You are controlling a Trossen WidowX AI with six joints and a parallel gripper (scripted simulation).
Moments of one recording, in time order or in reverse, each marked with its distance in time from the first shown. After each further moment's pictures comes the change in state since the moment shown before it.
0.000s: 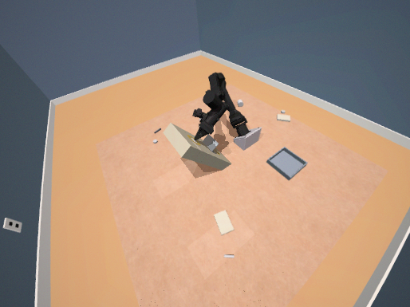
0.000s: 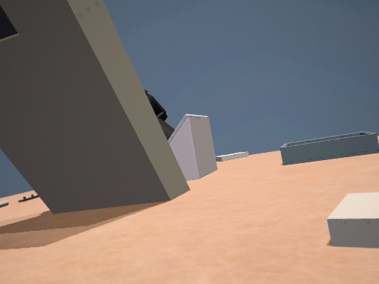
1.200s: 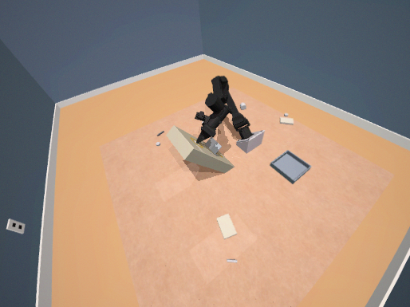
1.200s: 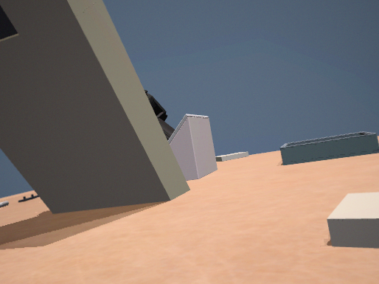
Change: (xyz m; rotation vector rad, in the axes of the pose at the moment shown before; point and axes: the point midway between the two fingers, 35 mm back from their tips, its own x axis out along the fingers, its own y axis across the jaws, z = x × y) arm 0.003 0.001 0.003 0.002 -0.001 0.001
